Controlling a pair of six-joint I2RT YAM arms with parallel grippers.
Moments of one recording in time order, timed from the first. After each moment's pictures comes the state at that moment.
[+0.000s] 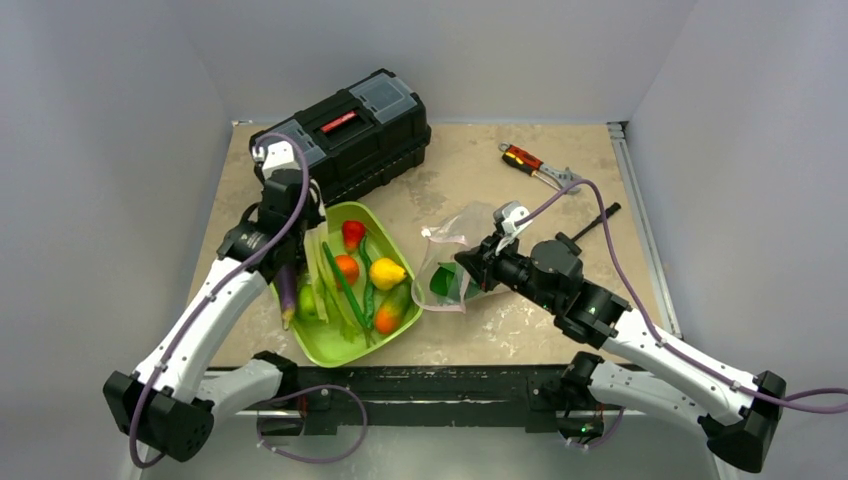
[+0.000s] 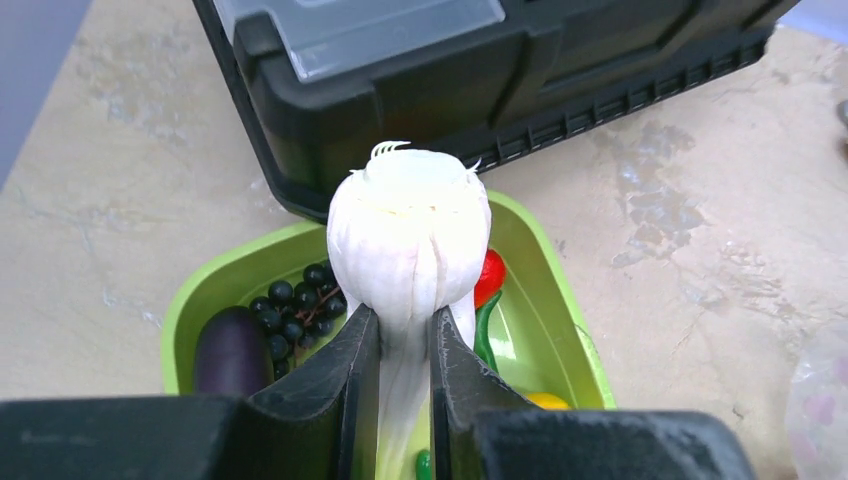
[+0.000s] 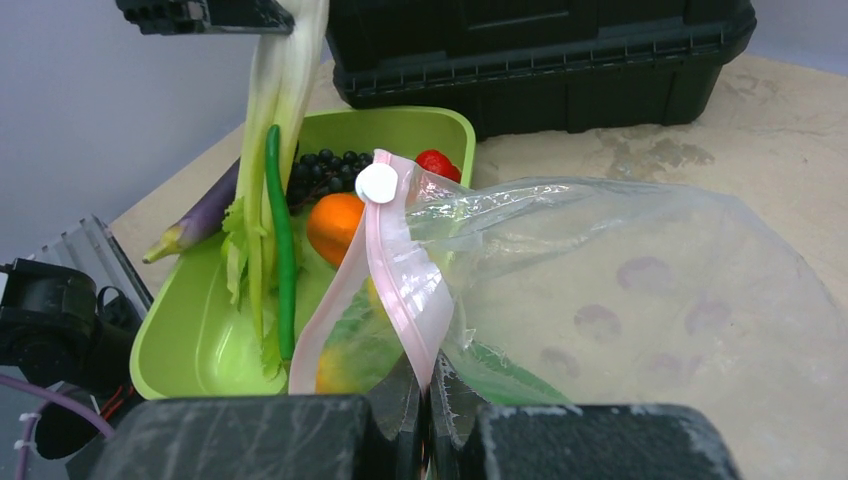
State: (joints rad) left arm -0.38 1.09 1.07 -0.59 -0.48 -0.48; right arm 0.89 0.80 0.71 -0.10 0.06 0.25
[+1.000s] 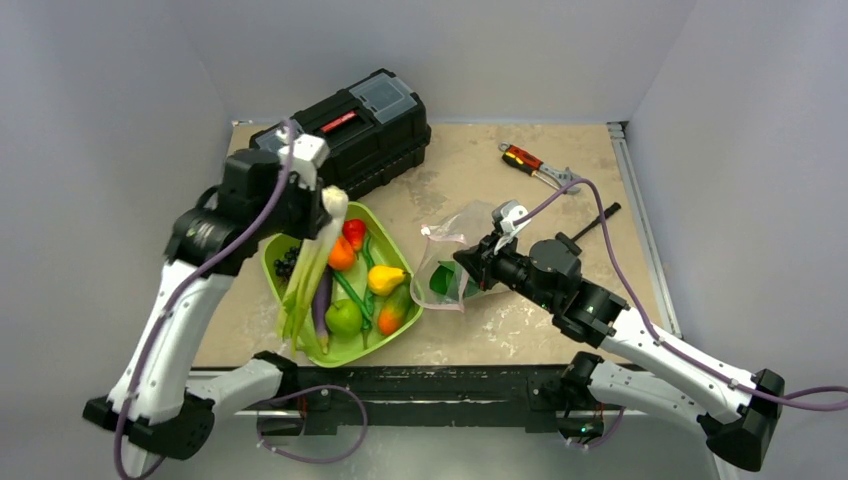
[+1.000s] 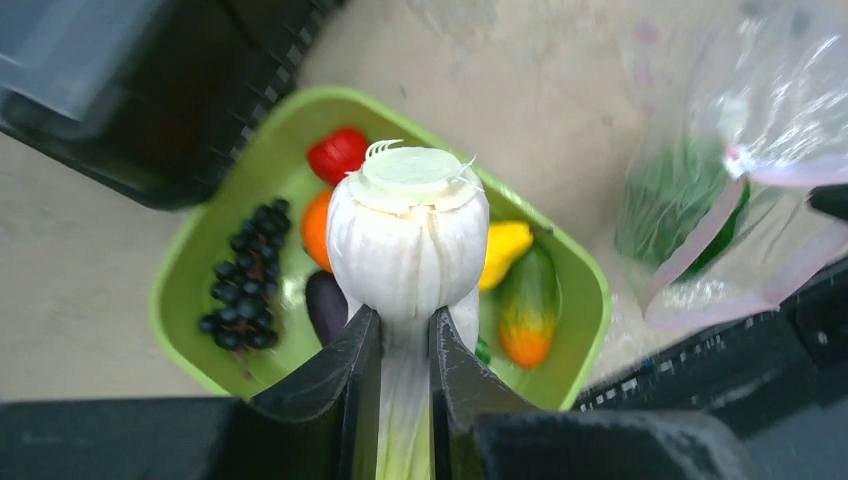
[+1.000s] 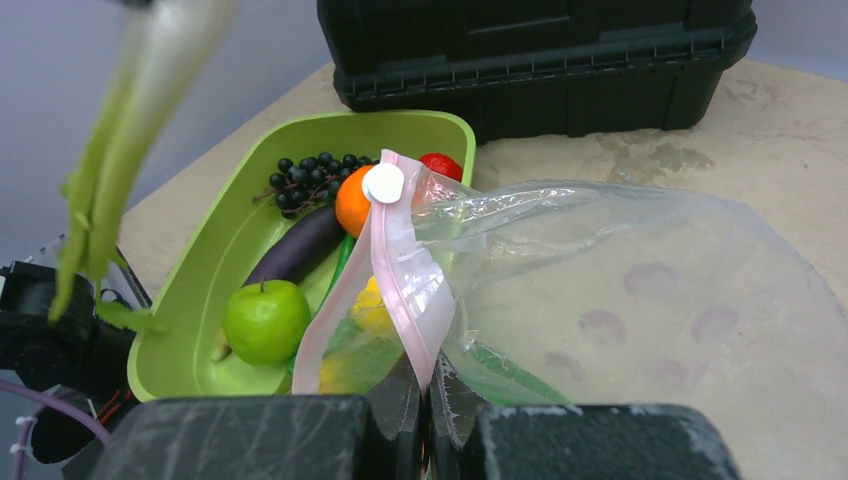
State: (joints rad) left arm -0.38 1.04 1.53 -1.05 0.03 -0.07; right arm 0.89 0.81 0.71 -0.09 0.06 0.24
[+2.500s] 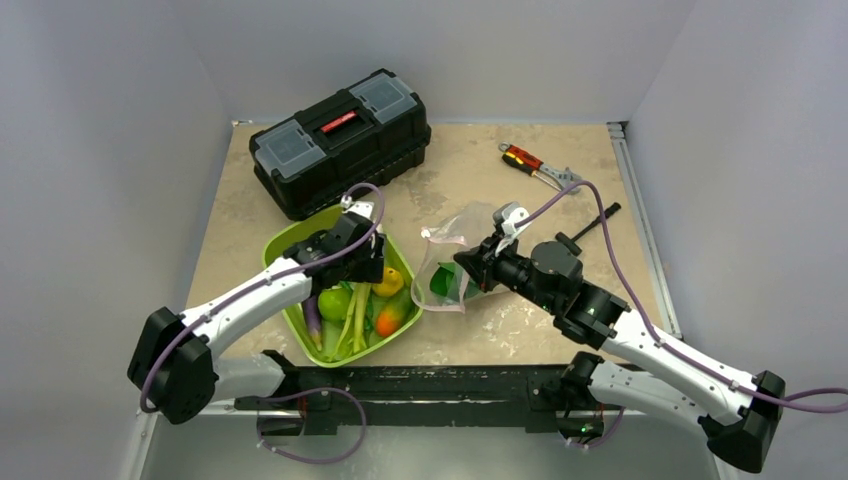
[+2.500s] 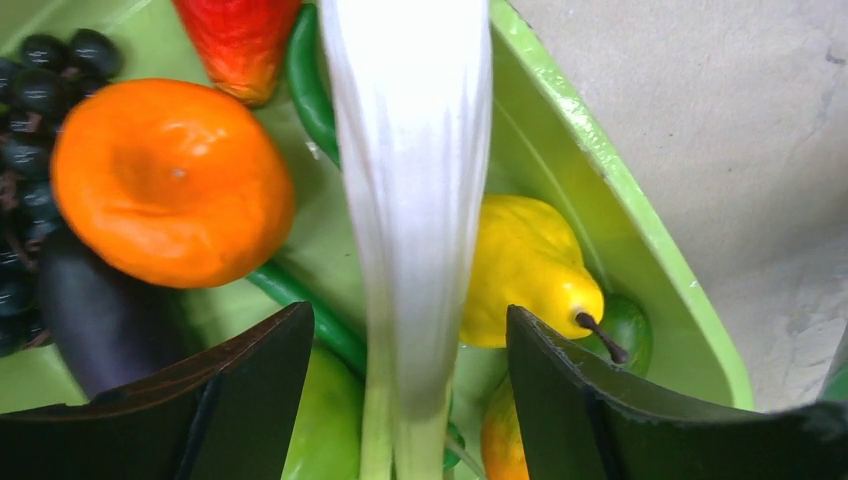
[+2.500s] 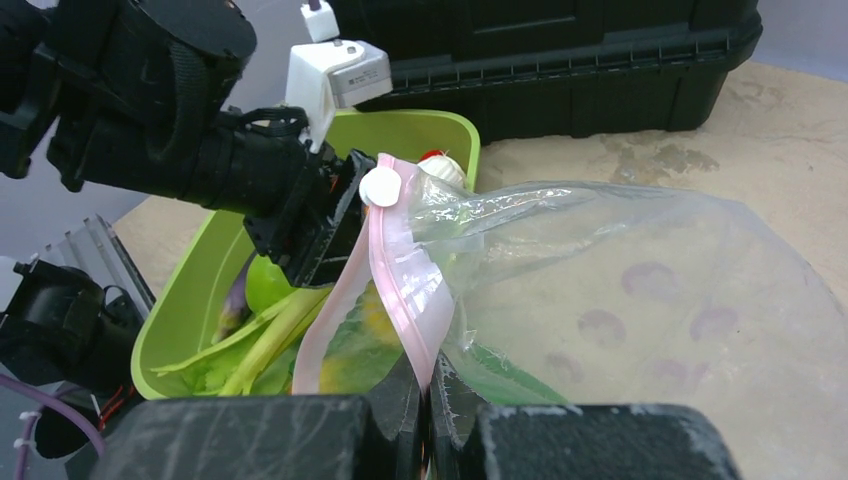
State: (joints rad) left arm -0.65 1.22 0.83 -0.56 -0.26 -0.46; right arm 0.89 0.80 0.70 -0.08 0.05 0.24
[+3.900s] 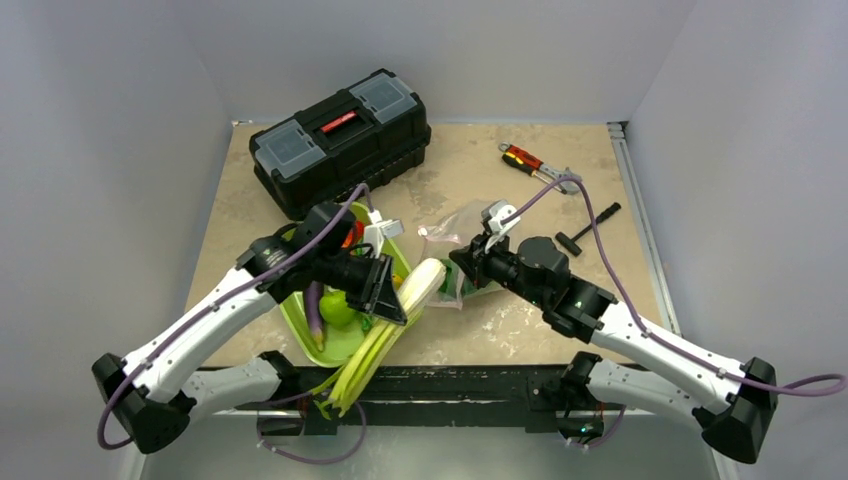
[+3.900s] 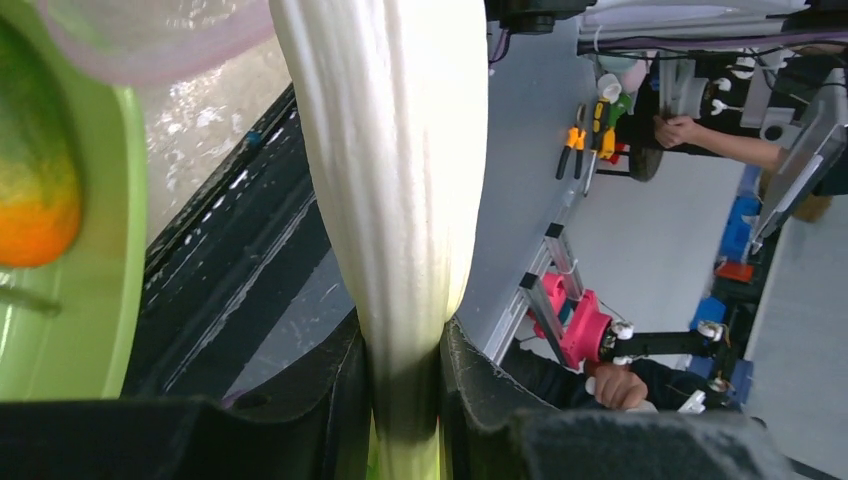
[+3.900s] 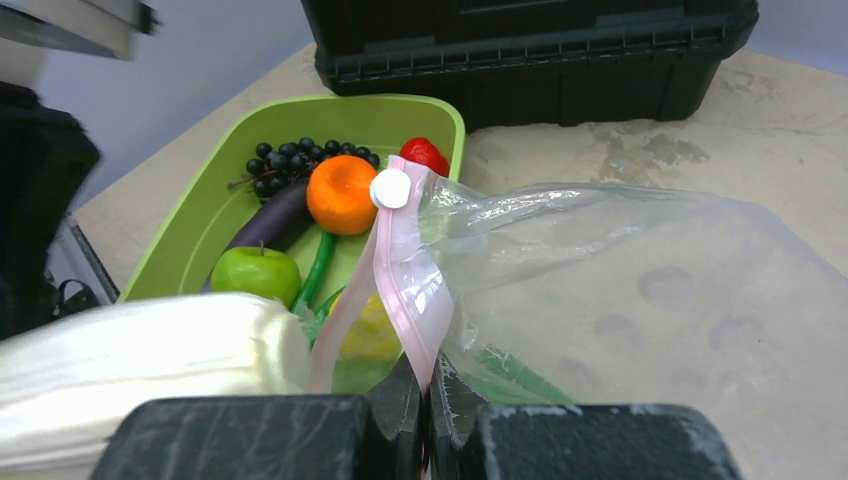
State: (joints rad) left arm -0.71 1.02 1.08 -0.91 0.71 -0.55; right arm 0.89 0.88 0.71 -0.05 0.08 0.22
